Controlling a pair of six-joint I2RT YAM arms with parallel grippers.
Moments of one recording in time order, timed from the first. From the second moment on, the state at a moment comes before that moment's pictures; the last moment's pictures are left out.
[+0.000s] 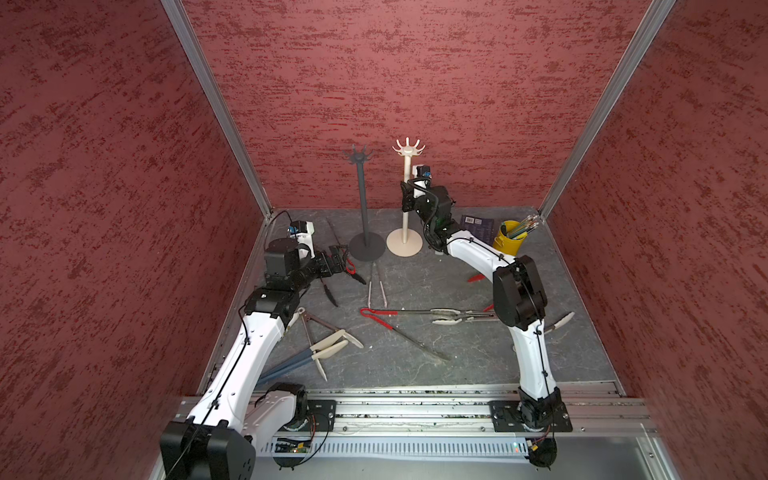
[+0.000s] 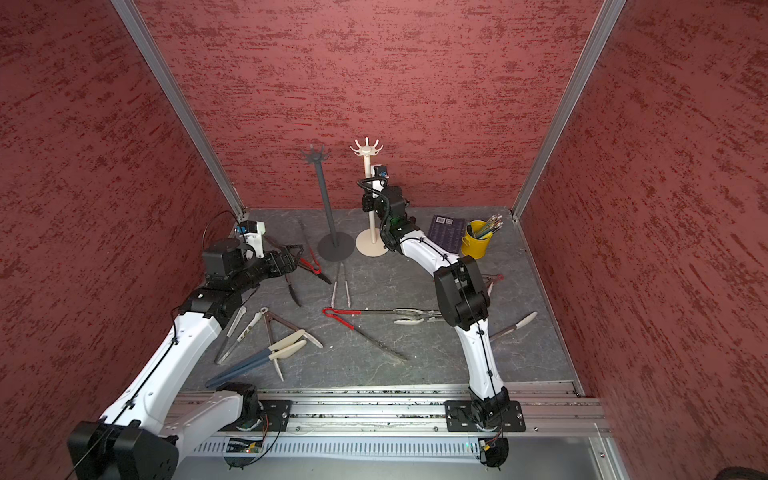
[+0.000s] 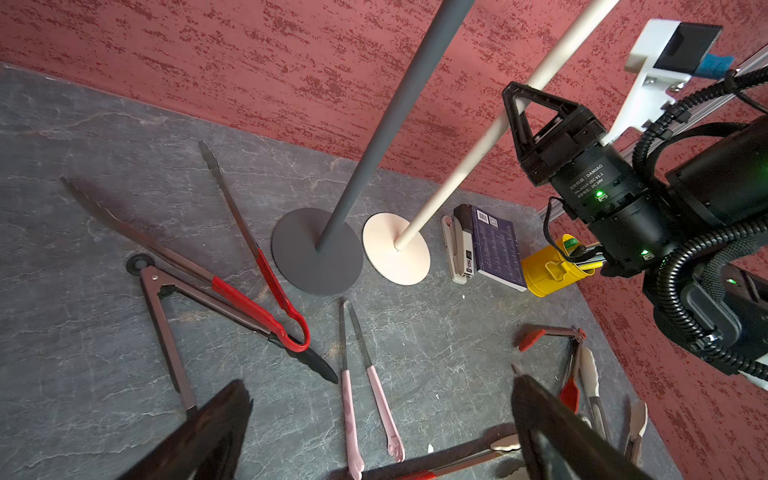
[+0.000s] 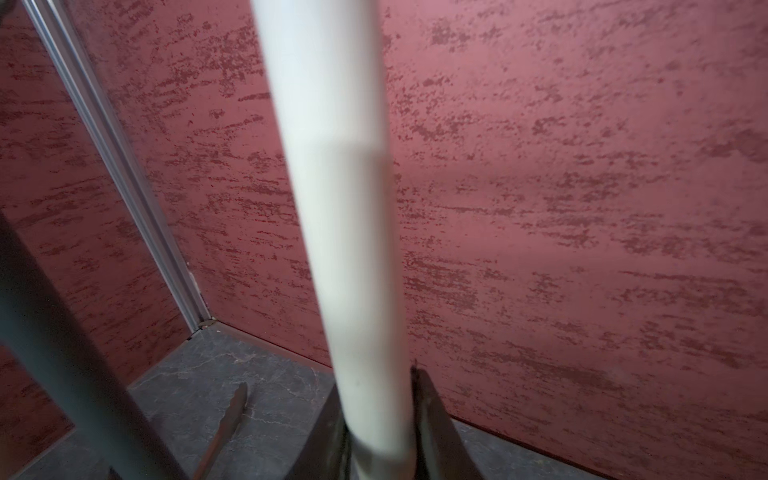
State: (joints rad) left arm -0.09 1.02 0.88 -0.28 0.29 -0.40; right arm 0.48 2.23 1.86 0.42 0.04 0.12
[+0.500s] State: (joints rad) left arm -0.09 1.04 0.88 -0.26 0.31 -0.42; right arm 0.51 2.15 1.76 0.43 0.08 0.05
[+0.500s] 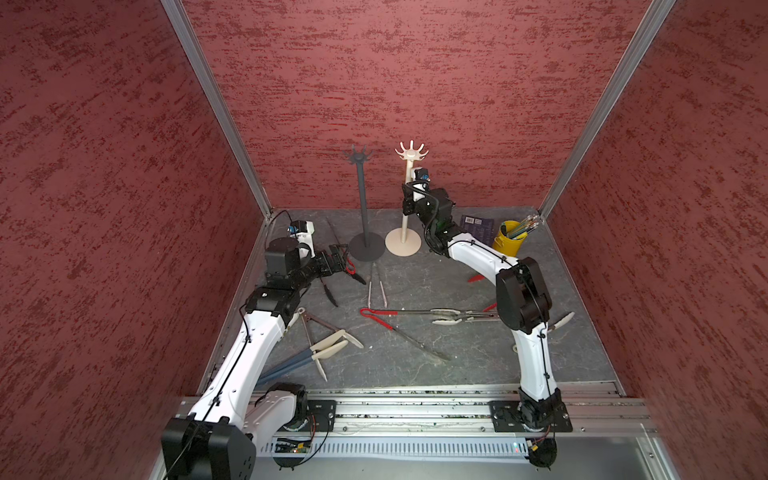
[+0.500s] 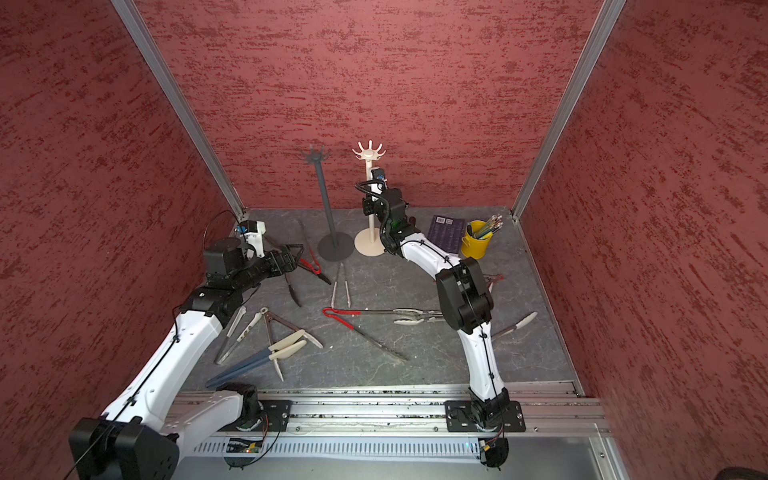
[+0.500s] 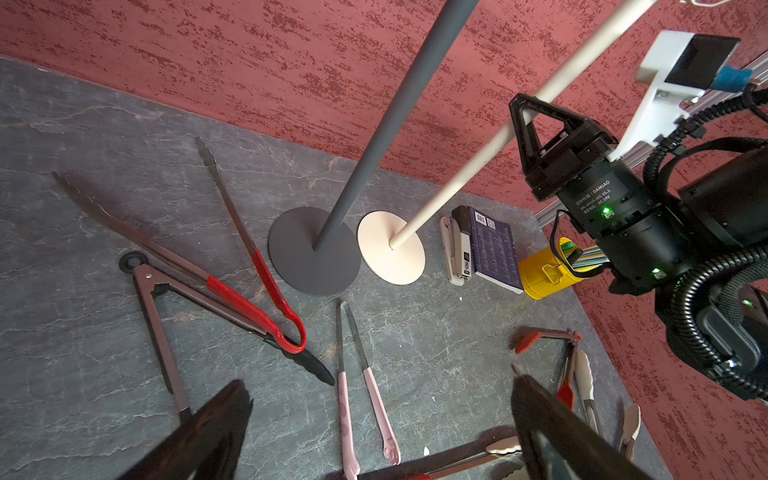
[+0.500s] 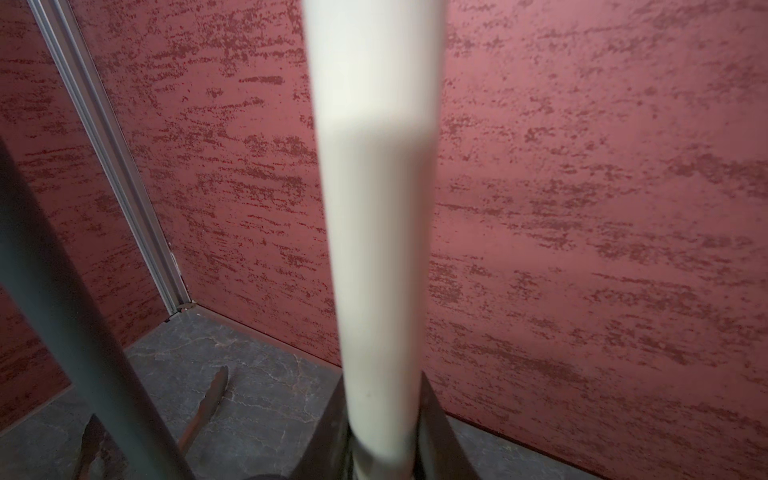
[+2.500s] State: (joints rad) left arm -0.28 1.10 0.87 -0.23 0.24 -0.45; right arm 0.48 1.60 1.15 0.34 0.21 0.04
